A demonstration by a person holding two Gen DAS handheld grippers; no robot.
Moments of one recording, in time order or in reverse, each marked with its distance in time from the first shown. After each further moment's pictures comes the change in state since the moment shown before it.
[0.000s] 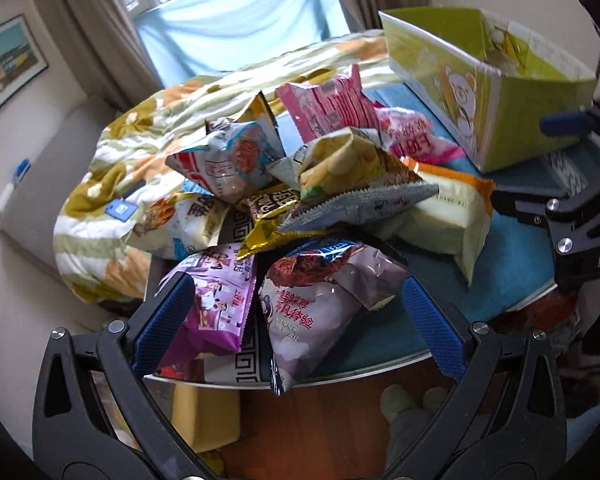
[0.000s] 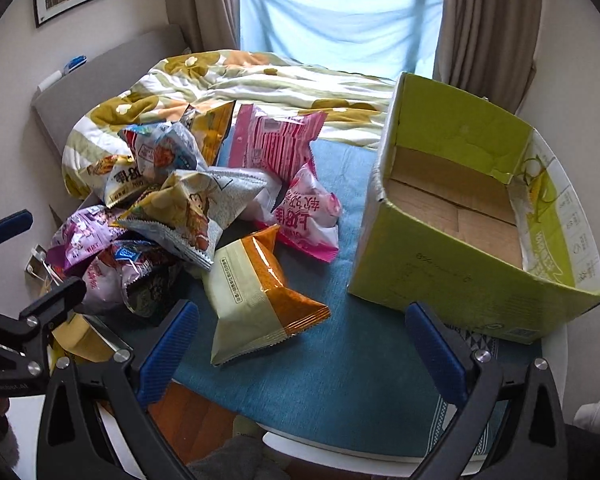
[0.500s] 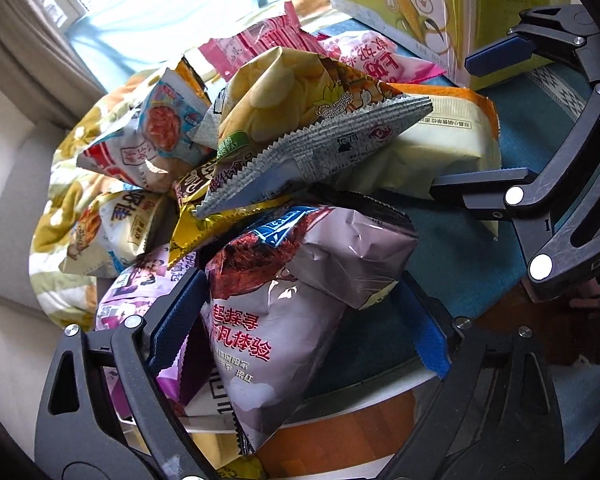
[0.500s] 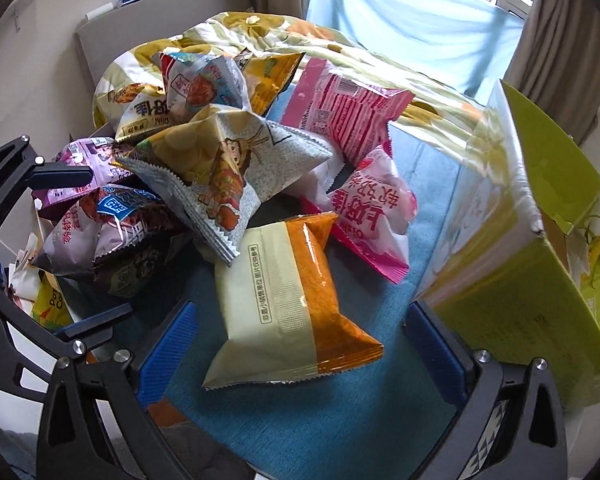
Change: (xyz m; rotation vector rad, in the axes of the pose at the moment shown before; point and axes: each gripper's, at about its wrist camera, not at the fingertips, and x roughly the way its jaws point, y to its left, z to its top) left arm 0.064 -0.022 -0.004 0.188 0.100 -0.097; right arm 0.066 0.030 0.004 -0.229 0.067 0.077
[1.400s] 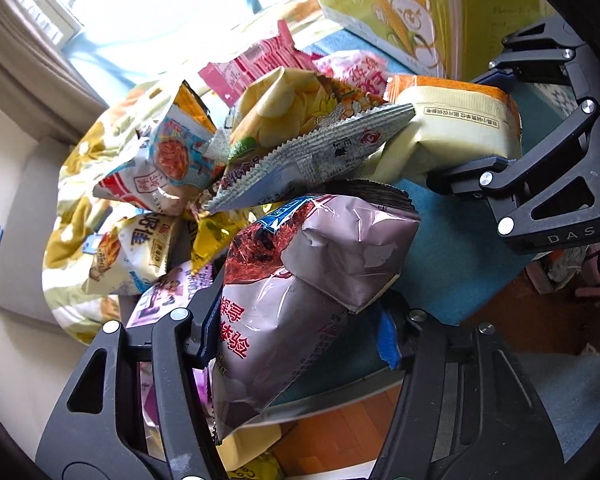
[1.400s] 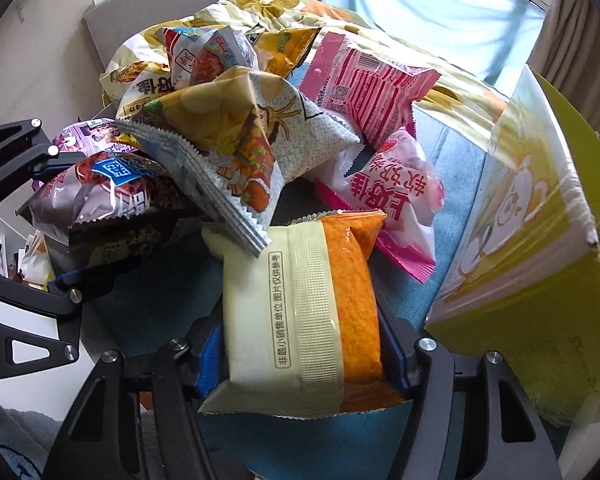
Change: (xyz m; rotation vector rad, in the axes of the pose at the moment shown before) left arm -0.028 -0.001 0.015 0.030 0.001 0.016; right arm 0.012 -0.002 0.002 -0.016 0.064 0.048
